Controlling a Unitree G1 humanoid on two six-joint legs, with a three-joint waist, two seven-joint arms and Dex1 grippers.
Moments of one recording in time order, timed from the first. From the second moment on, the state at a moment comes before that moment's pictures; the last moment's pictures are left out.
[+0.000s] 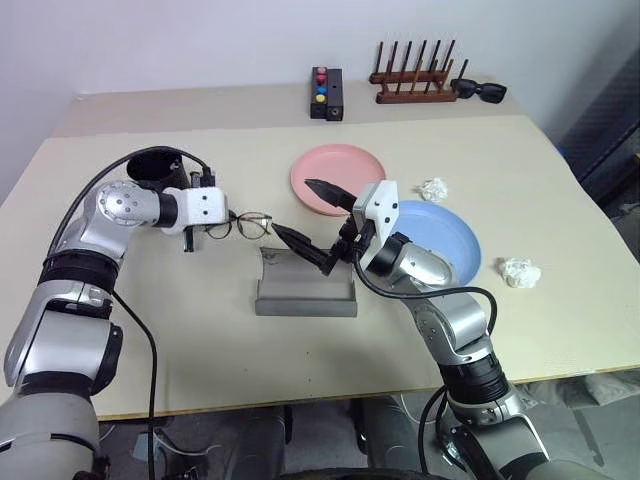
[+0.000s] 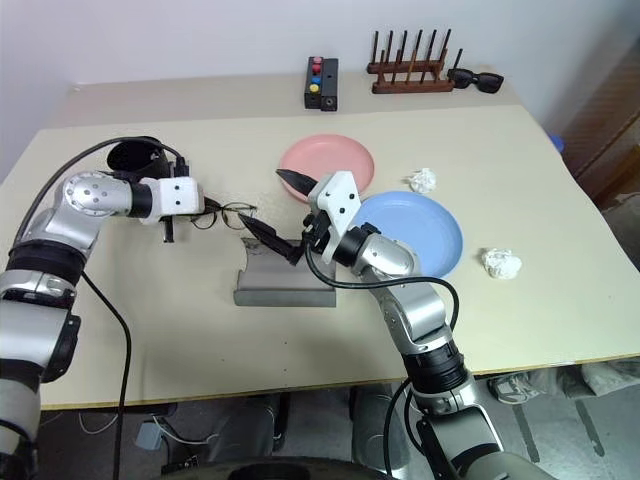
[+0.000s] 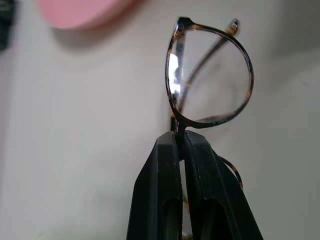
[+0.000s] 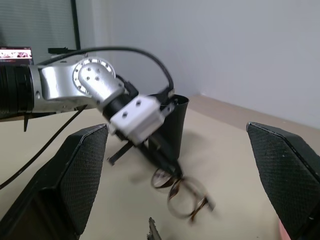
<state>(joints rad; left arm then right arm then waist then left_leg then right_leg) -0.94 0.75 -0.23 0.89 0.18 -0.48 -1.07 -0.43 -0.16 0.22 -0.23 0.33 0.25 0.62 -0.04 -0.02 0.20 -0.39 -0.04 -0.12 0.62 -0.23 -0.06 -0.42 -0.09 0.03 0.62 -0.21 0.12</state>
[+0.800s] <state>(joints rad) -0.68 0.72 -0.35 -0.18 -0.02 0.26 -1.23 -0.17 -0.62 0.04 -0.41 0.39 0.42 0.81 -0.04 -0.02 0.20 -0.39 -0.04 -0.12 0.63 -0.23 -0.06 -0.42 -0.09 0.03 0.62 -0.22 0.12</state>
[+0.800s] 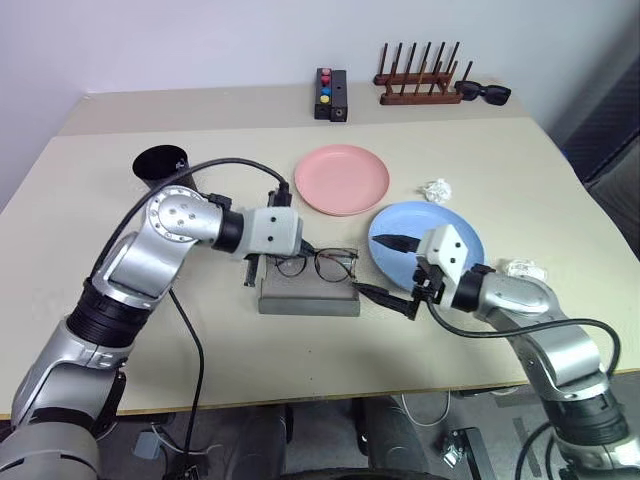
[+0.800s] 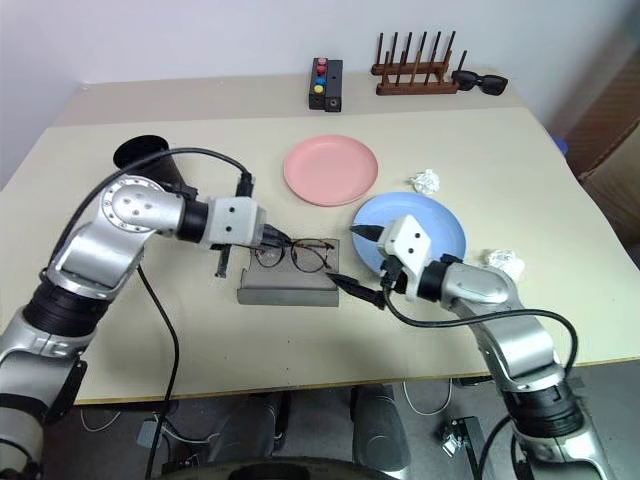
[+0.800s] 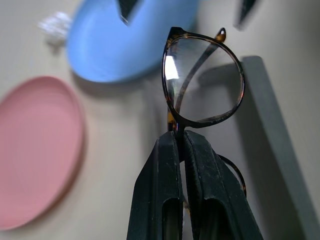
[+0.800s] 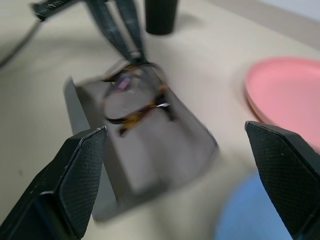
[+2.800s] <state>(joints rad) -0.56 0.68 -0.31 -0.07 -0.03 0.26 -1.15 -0.19 -0.60 0.05 -0.39 0.36 0.39 0.80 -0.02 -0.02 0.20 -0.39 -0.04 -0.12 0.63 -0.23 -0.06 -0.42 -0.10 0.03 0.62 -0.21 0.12</state>
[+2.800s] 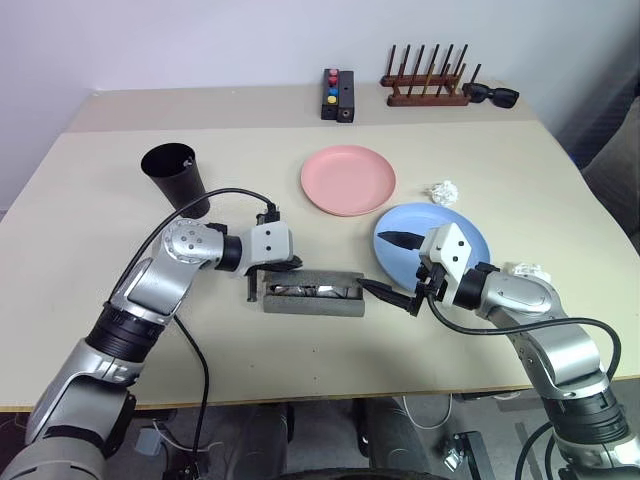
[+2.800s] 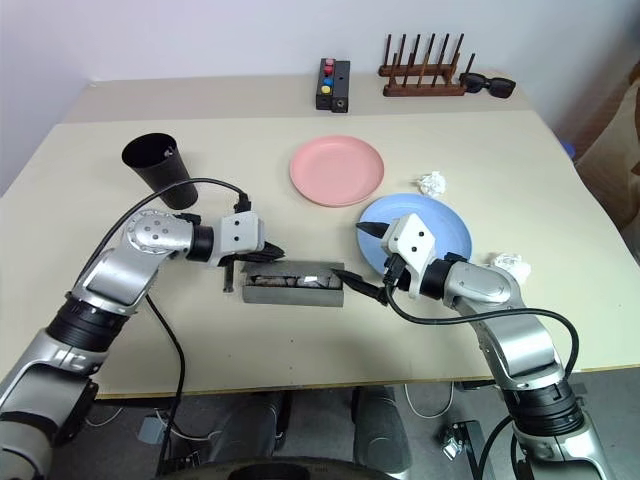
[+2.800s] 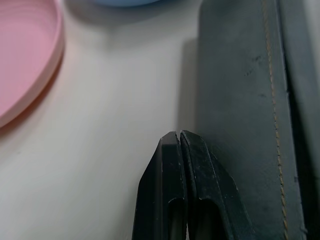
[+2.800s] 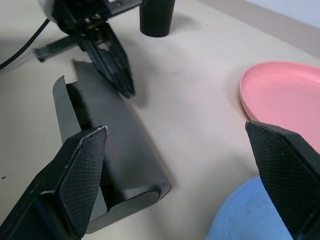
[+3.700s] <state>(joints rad) -0.45 0.58 0.03 -0.01 -0.18 0.23 -0.87 -0.48 -0.50 0.16 -0.08 0.11 0.30 0.65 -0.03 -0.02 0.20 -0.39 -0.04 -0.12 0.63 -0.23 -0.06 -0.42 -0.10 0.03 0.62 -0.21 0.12</state>
